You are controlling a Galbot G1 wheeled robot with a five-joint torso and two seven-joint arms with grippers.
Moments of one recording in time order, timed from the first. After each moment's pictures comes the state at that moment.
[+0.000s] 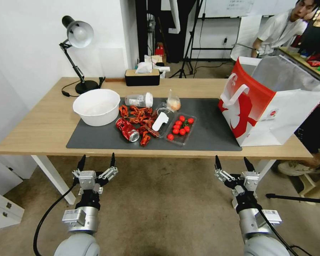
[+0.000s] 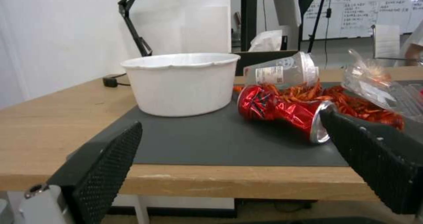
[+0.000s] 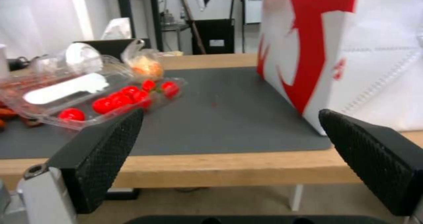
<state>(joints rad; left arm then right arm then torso) 1.70 -1.38 -0.48 -2.14 -0.14 -0.17 -0.19 -1.65 0.94 0.26 2.18 0.37 0.20 0.53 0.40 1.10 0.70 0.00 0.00</state>
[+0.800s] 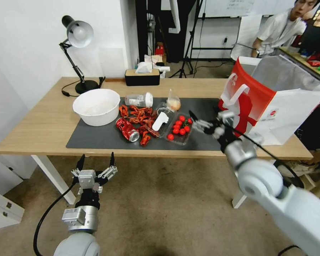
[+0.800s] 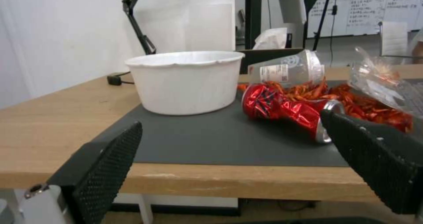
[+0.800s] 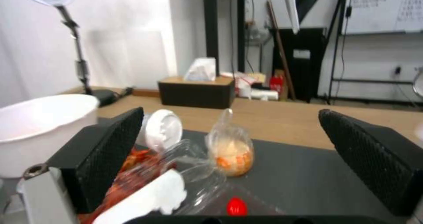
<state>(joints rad) 1.70 -1.40 -0.48 -2.15 -0.13 -0.15 -0.19 -0.84 0.76 -0.01 2.07 0.85 -0.12 0.38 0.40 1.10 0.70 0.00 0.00</state>
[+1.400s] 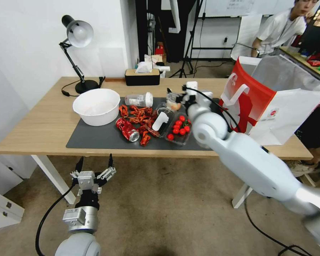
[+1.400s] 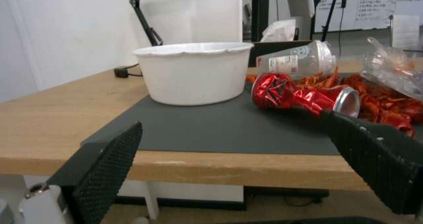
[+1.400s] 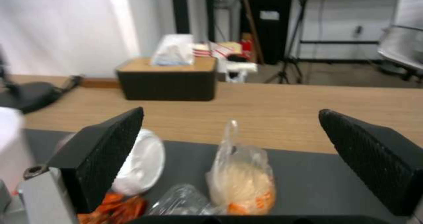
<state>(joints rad) 1.69 -1.41 -0.50 -2.12 -0.12 -0.15 -0.19 -0.25 1.13 -0.36 1.61 1.01 -0.36 0.74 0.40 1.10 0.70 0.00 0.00</state>
